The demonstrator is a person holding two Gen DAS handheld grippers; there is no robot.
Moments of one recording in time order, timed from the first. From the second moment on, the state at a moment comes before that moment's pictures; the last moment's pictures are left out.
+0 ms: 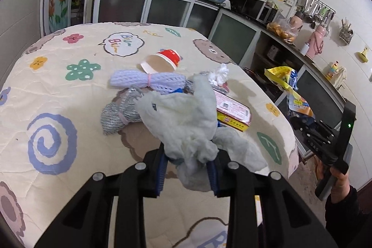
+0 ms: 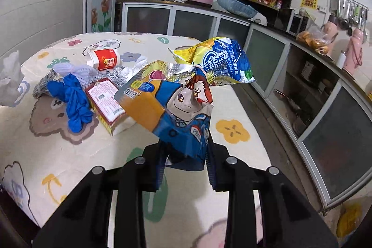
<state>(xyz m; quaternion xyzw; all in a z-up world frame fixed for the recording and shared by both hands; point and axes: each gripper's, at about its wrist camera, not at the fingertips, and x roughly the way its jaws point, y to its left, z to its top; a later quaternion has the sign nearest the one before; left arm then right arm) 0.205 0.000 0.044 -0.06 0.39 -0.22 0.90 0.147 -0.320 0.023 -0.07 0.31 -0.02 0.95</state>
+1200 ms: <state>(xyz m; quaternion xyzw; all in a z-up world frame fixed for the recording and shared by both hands) 0.126 -0.355 -0.001 0.13 0.40 -0.51 0.75 -0.069 -0.488 -0.063 0.06 0.41 -0.22 0.88</state>
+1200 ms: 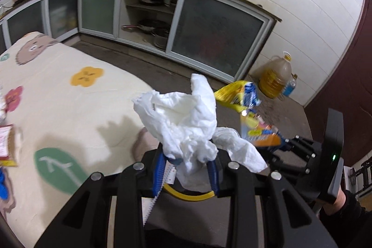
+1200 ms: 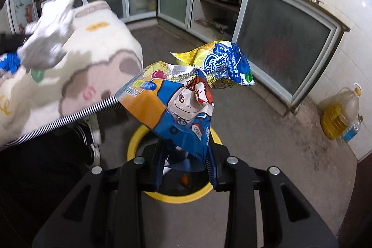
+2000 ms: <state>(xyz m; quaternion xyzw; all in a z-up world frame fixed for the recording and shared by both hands) 0.123 -0.452 -0.041 0.17 0.44 -0.50 0.72 -0.052 -0.528 -0.159 0.14 0.51 -0.22 0.82</state>
